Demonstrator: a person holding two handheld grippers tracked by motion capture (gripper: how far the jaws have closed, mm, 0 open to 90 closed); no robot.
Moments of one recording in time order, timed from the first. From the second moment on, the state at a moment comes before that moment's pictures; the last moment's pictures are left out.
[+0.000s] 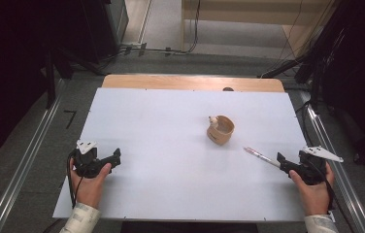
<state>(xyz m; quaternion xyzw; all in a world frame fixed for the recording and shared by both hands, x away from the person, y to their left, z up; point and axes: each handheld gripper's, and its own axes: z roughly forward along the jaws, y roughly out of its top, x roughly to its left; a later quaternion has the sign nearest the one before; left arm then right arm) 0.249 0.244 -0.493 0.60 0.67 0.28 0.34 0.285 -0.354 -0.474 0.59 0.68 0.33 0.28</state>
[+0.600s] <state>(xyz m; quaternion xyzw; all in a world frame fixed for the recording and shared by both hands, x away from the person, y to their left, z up) 0.249 0.243 -0.494 0.60 0.67 0.28 0.34 0.297 -0.330 -0.470 0.57 0.70 0.35 0.26</state>
